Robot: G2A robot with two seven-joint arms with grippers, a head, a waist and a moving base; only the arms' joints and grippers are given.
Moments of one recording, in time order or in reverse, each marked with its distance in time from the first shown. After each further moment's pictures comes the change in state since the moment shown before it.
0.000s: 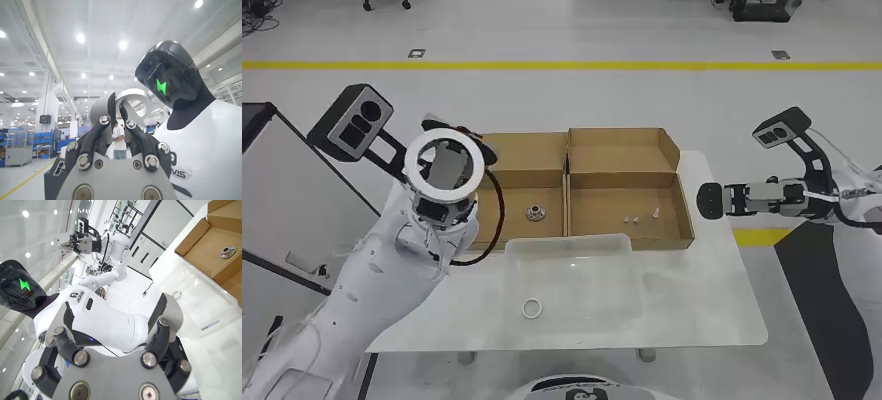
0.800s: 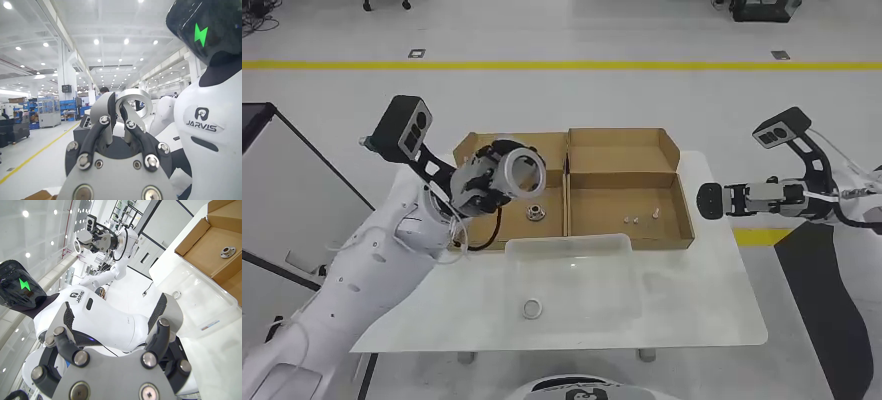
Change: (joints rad) left arm -0.015 0.057 0.027 0.129 0.114 0.000 -0.094; right arm 0.000 0.000 0.000 0.000 0.000 0.000 0.000
